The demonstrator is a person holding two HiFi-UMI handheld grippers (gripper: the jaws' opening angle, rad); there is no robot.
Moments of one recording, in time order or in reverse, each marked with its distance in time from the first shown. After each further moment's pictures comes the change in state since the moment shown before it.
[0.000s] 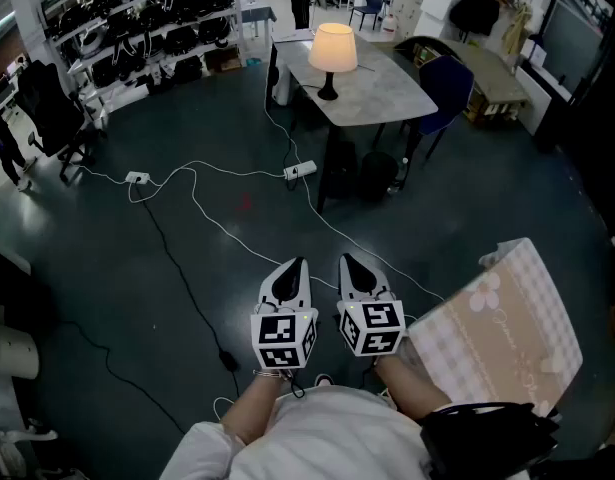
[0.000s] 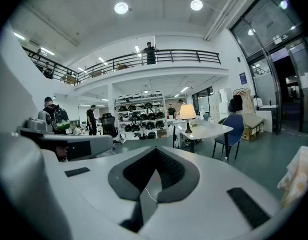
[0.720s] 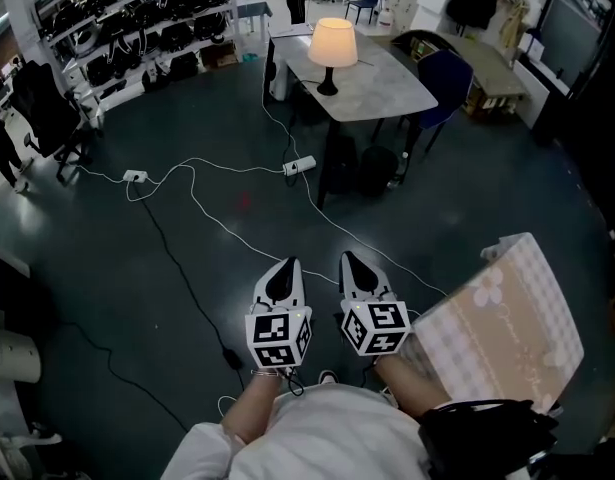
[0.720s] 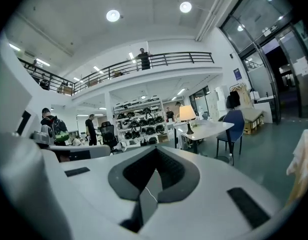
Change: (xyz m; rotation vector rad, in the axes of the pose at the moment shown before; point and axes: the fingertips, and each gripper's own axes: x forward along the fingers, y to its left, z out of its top) left arm -0.005 0.030 -0.009 -0.031 0.015 0.028; right arm 0.006 0.008 0.000 0.094 -0.065 0.001
